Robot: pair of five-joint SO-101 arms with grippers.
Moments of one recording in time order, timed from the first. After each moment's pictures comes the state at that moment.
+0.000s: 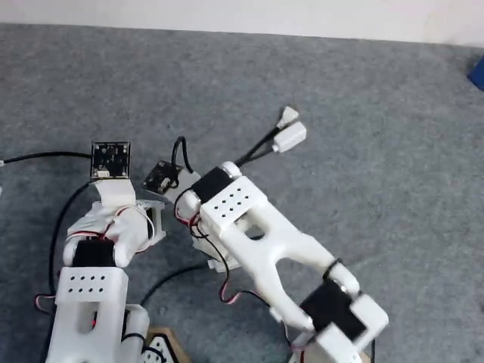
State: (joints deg) left arm -7.9 -60.4 72.0 48.0 2.0; right arm -48.4 11.1 11.7 81.7 21.1
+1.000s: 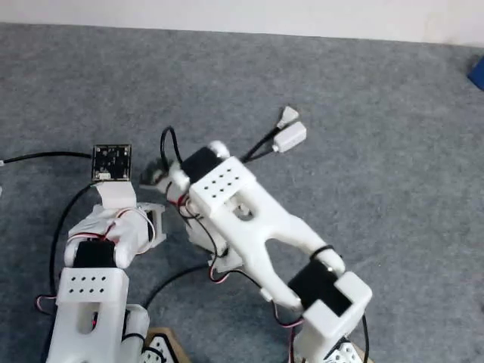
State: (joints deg) left arm -7.9 -60.4 73.2 48.0 2.0; right arm -48.3 9.1 -5.6 99.6 21.6
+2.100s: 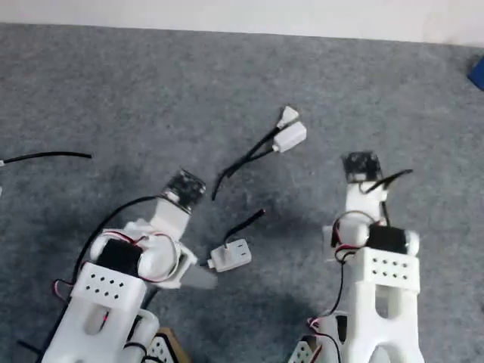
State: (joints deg) left arm 10.7 -60.4 69.7 70.2 -17.5; right arm 2.6 -49.0 61.2 65.4 14.9
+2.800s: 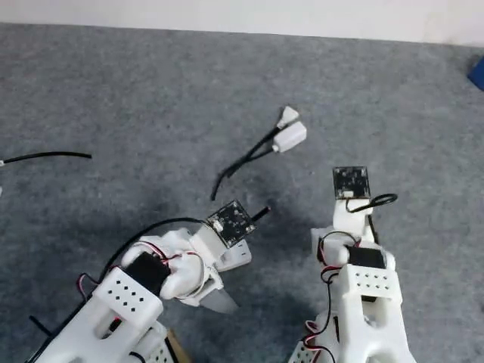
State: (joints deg) left arm 27.6 -60.4 75.2 59.6 -18.7; right arm -0.1 -50.3 77.2 41.5 9.8
